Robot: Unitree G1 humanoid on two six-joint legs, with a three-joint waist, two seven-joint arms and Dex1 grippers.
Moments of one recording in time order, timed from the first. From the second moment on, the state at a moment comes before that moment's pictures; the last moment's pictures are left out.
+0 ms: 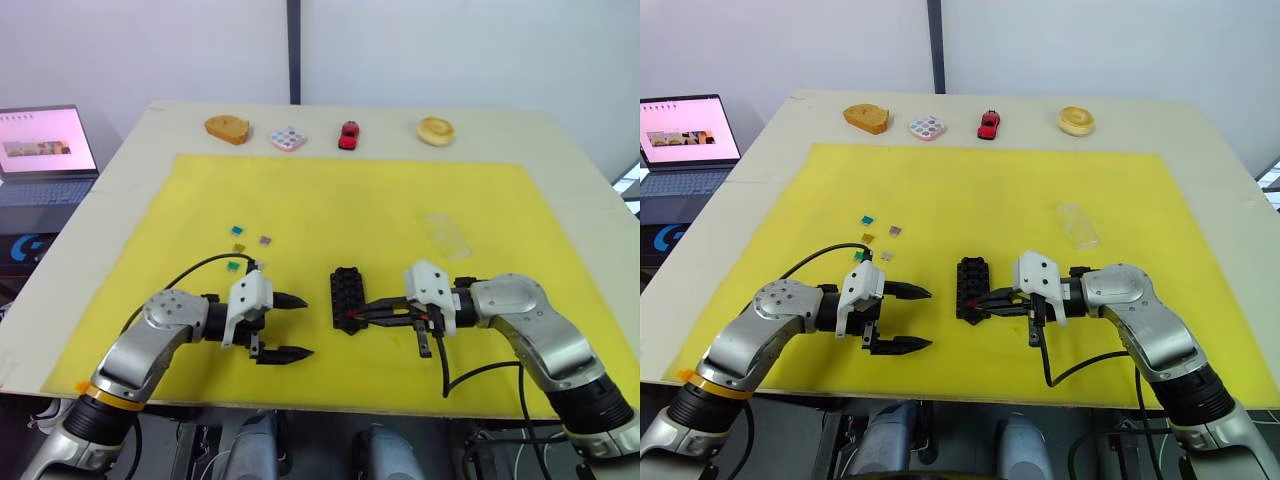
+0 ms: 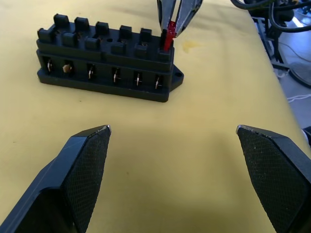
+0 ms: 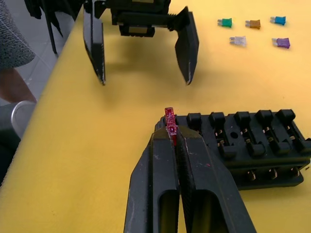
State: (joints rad) left arm -0.24 0.64 -0.20 -0.23 -0.38 0.36 -1.17; right arm -0.30 -0.73 0.18 -0.27 0.37 0.30 1.17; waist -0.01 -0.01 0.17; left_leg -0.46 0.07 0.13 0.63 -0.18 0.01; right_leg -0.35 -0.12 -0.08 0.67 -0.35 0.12
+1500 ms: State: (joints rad) left arm -0.25 0.64 -0.21 -0.21 -0.38 0.36 -1.15; right arm -0.33 -0.74 0.15 -0.27 0.37 0.35 1.16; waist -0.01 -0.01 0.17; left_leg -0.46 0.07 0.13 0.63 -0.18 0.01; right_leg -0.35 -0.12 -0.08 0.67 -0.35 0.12
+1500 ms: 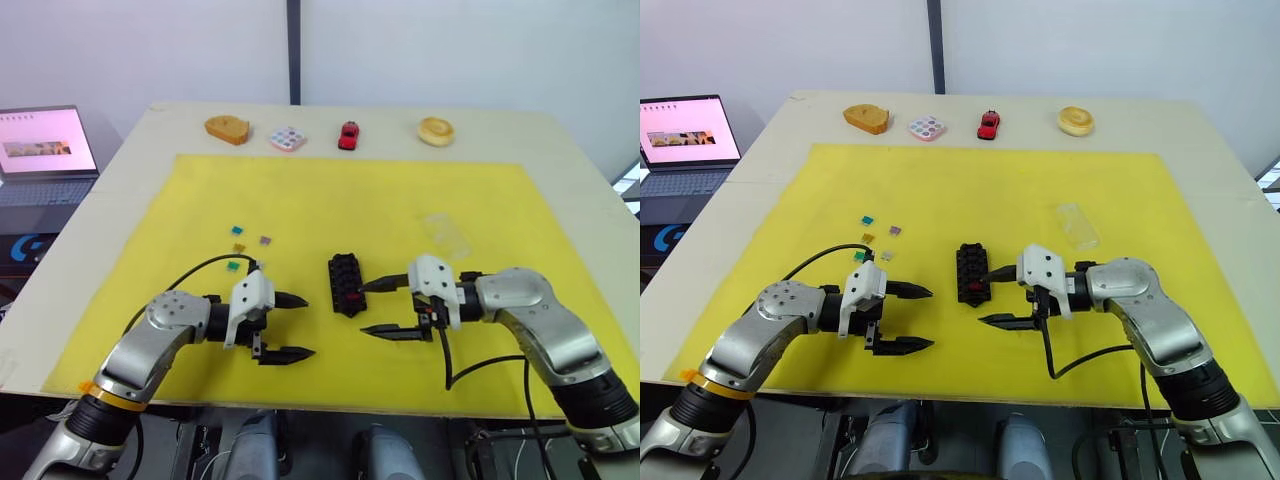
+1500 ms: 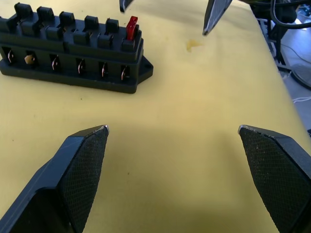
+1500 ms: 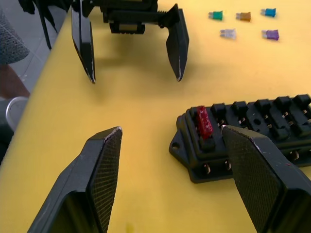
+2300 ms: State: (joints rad) left arm -0.29 0.60 -0.18 -0.15 -0.38 0.36 -1.12; right arm -0.39 -0.65 0.15 -0.23 0.42 0.44 1.10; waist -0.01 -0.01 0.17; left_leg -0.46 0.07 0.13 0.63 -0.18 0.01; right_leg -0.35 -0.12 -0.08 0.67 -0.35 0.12
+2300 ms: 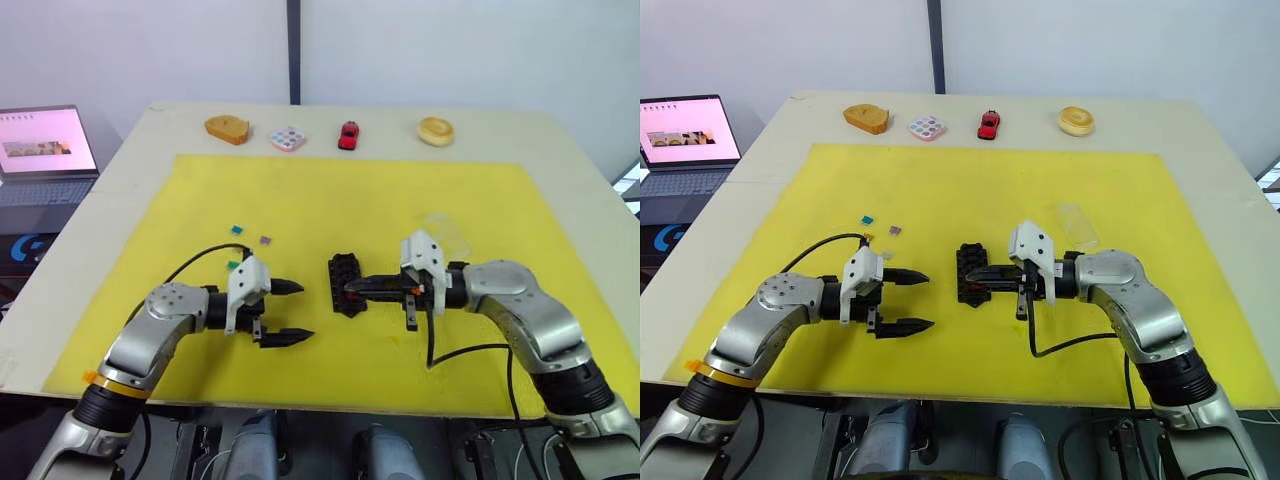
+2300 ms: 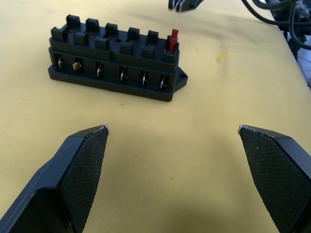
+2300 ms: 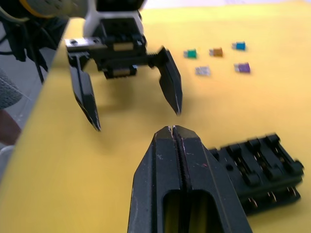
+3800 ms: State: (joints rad) left arm -0.28 0.66 0.11 -0.14 -0.54 0.51 -0.98; right arm -0.42 -0.77 -0.11 -0.16 0.61 0.56 1.05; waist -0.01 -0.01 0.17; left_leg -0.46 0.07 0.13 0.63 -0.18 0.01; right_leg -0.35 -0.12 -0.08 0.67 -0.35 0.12
